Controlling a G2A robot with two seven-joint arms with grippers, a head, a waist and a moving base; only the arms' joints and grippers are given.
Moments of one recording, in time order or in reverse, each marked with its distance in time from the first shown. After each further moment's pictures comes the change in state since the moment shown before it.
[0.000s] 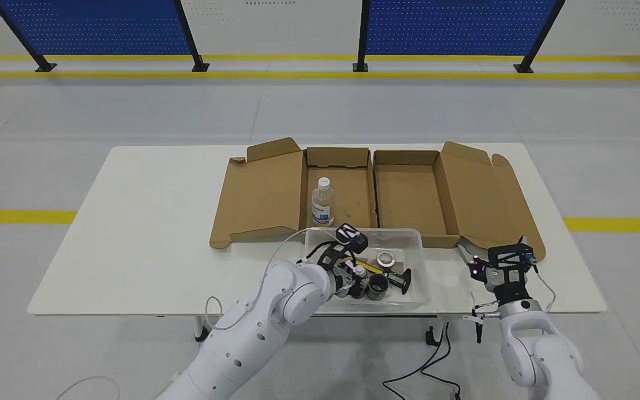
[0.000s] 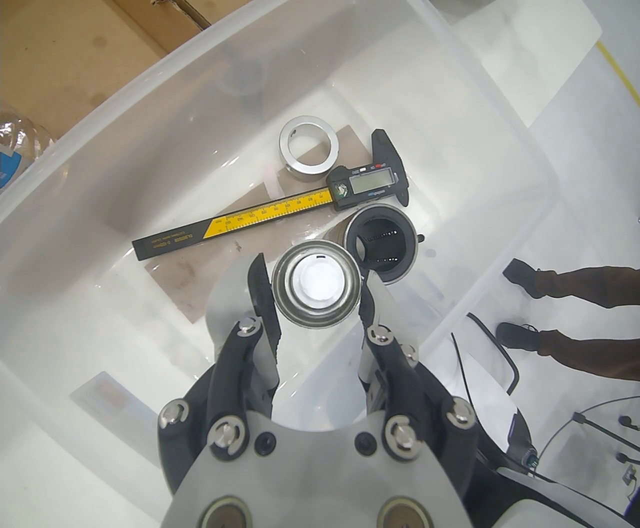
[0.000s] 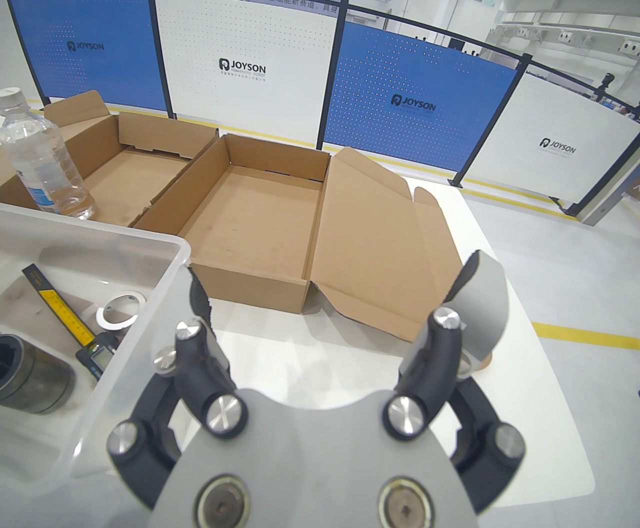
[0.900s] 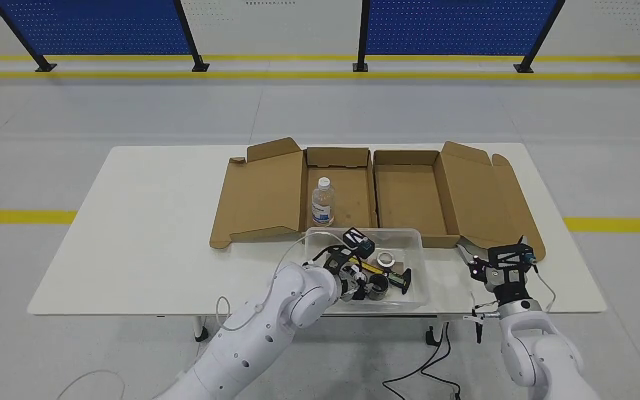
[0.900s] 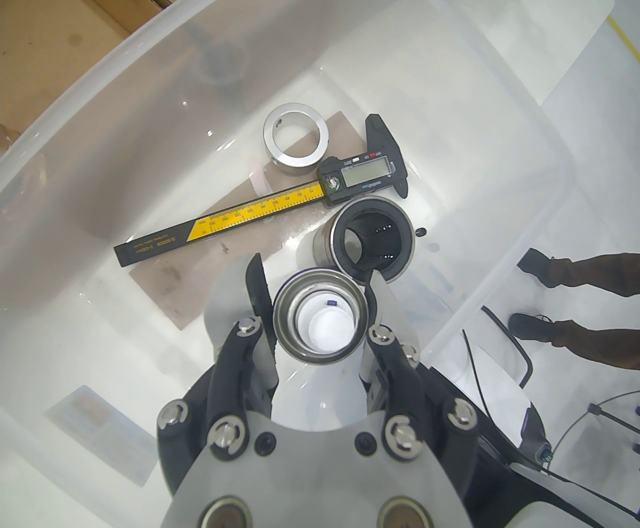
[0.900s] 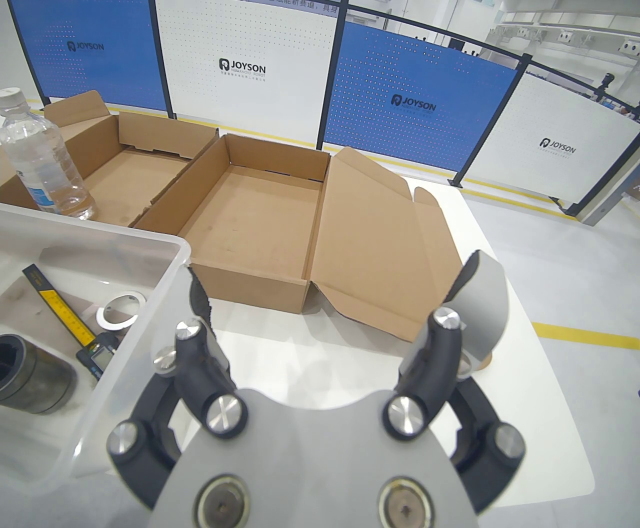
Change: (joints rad) left arm -0.018 -0.011 0.044 0.034 0.025 -0.002 0.007; right arm 0.000 0.000 0.000 0.000 0.000 0.000 0.000
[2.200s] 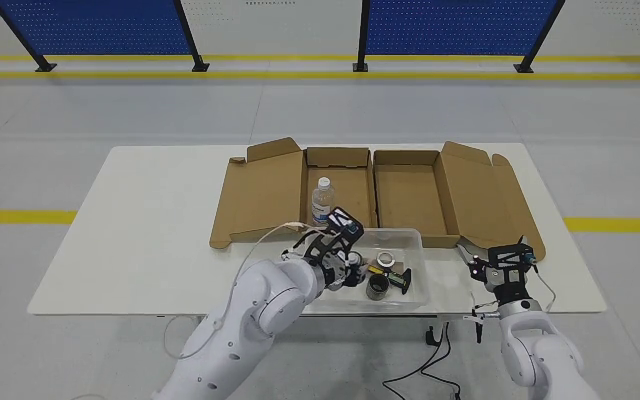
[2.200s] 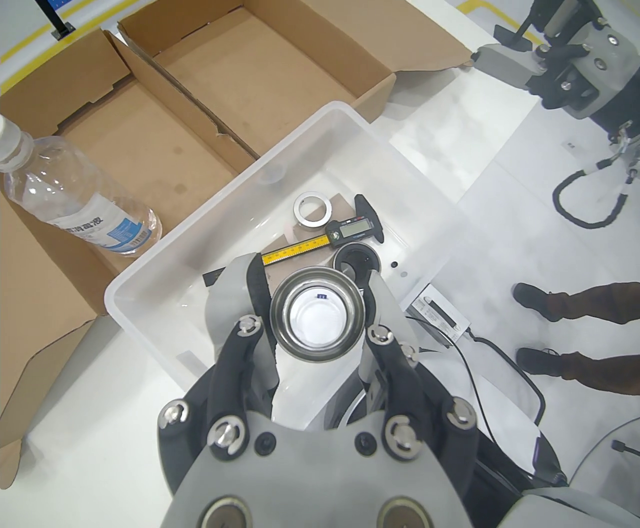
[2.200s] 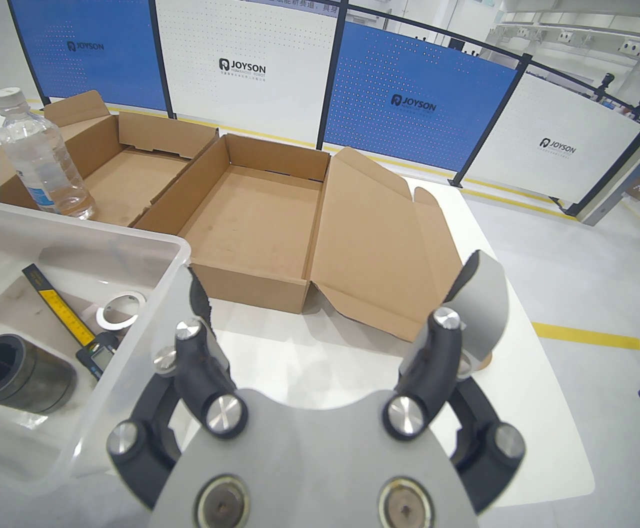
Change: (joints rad) left arm 0.107 0.047 -0.160 -0.342 0.027 -0.043 -0.073; right arm 0.000 0.000 0.000 0.000 0.000 0.000 0.000
